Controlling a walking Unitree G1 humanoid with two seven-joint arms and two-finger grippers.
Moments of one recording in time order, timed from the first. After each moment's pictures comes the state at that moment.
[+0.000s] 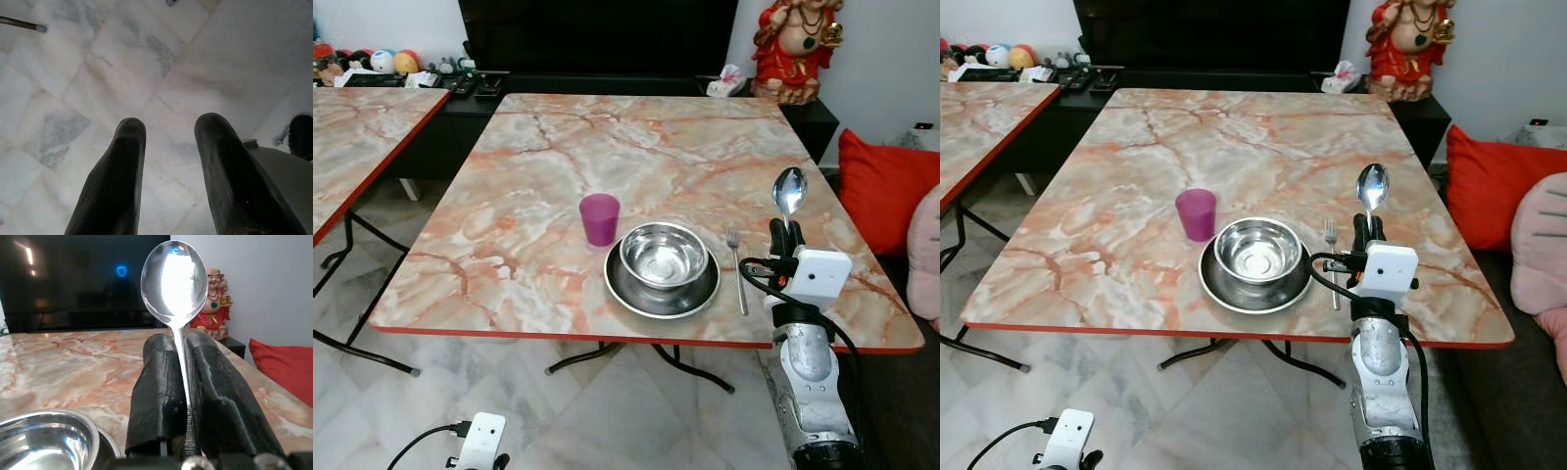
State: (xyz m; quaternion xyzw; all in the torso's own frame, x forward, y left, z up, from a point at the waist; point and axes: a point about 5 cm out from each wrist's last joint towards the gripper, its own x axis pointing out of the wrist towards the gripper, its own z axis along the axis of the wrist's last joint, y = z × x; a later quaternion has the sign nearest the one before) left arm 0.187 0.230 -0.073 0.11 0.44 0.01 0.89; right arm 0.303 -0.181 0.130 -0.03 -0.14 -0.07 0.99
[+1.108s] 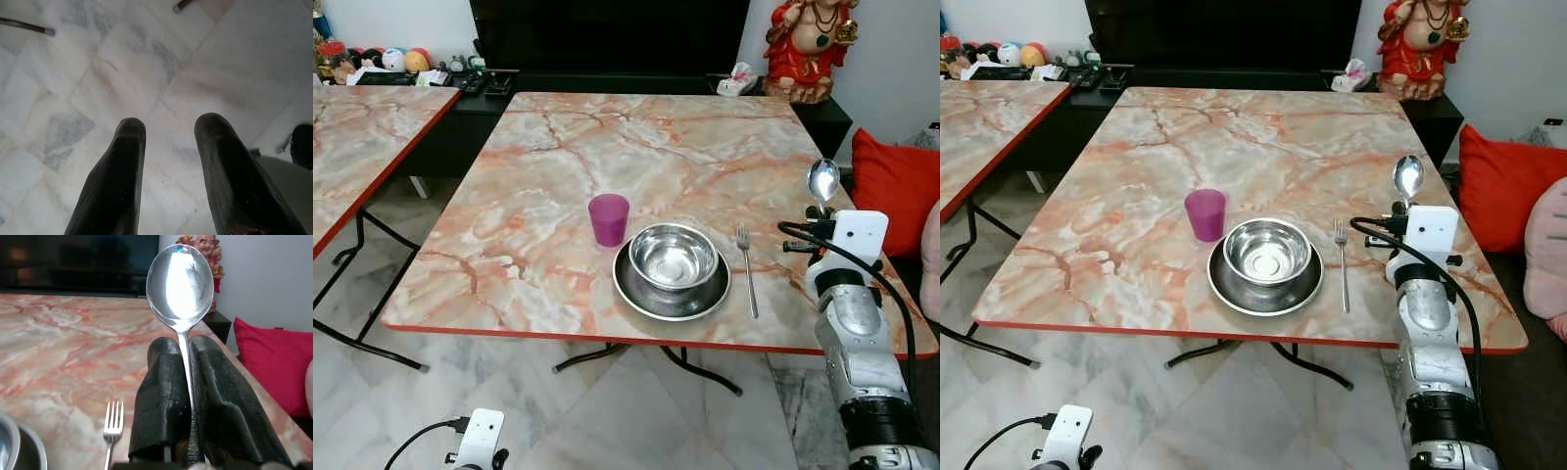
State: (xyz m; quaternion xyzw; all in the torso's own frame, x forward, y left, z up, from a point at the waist) left arm 0.192 0.227 -0.071 0.11 0.43 0.01 0.90; right arm 0.331 -0.239 0.150 -0.06 -0.04 -0.10 0.99
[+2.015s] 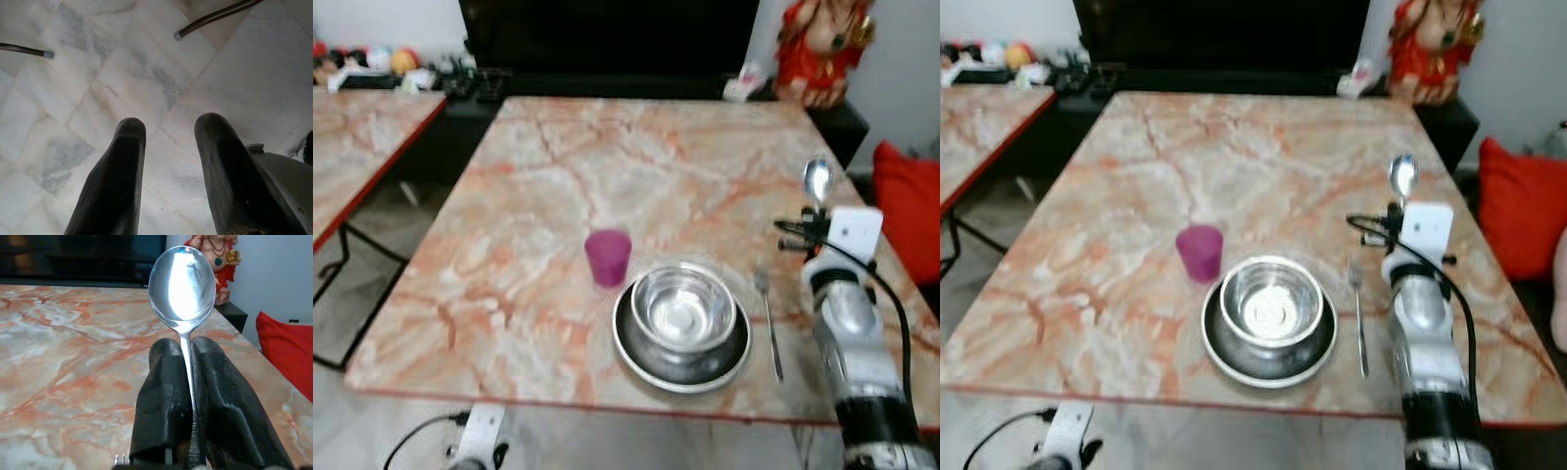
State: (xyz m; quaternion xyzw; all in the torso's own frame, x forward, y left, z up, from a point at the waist) left arm 0.195 0.223 -0.071 0.11 0.43 0.01 0.90; right arm 0.330 -0.236 0.143 -0.05 -0.02 -0.11 0.99
